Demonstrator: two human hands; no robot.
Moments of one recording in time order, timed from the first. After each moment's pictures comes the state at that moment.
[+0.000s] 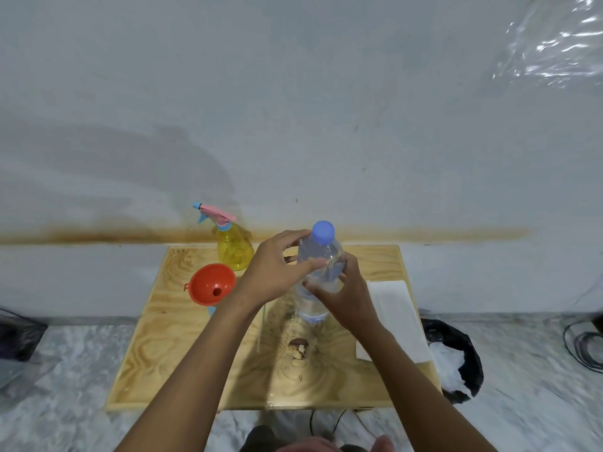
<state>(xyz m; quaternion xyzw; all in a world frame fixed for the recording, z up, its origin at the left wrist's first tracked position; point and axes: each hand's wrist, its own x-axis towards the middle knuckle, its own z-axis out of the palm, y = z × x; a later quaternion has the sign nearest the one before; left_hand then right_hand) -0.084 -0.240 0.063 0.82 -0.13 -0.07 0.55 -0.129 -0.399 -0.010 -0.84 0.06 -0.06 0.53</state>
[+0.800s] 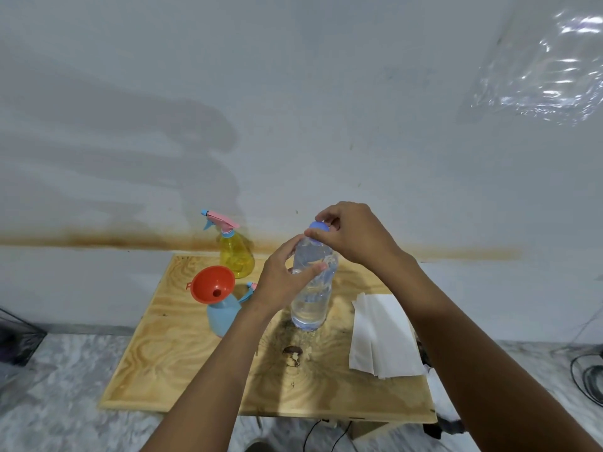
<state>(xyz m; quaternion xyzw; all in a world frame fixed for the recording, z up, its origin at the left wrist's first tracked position) -0.103 -0.260 0.045 0.78 -0.10 -0.01 0.62 -0.094 -0.419 0.141 -0.95 -0.08 -0.05 0.30</state>
